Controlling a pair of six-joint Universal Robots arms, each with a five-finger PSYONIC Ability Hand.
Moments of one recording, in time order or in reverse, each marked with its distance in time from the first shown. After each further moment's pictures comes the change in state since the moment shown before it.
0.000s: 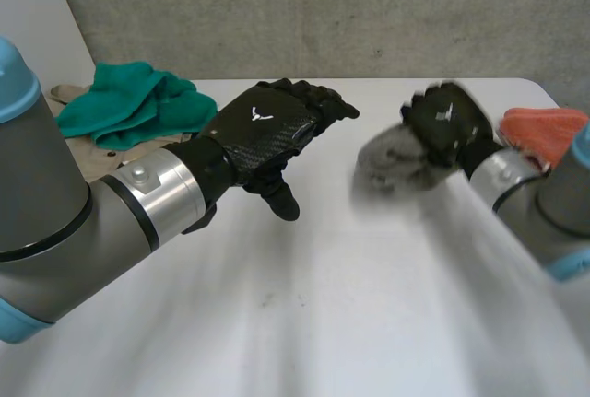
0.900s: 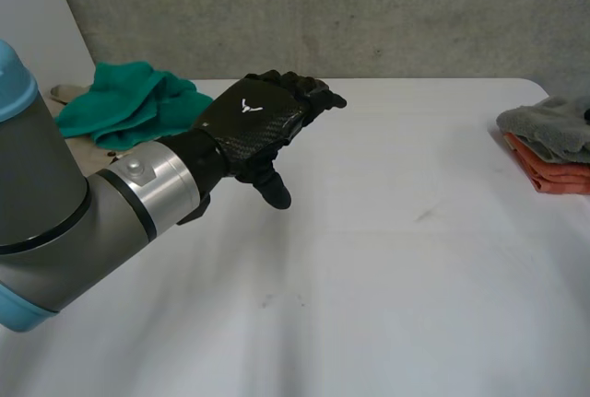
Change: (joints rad) left arm 0.023 -0.008 -0.006 0.039 -0.010 0.000; right arm -0.649 0.534 -0.427 -0.400 -0.408 0.376; left_hand 0.000 0.000 0.000 0.000 0.000; right_hand 0.010 0.010 0.008 0.012 0.000
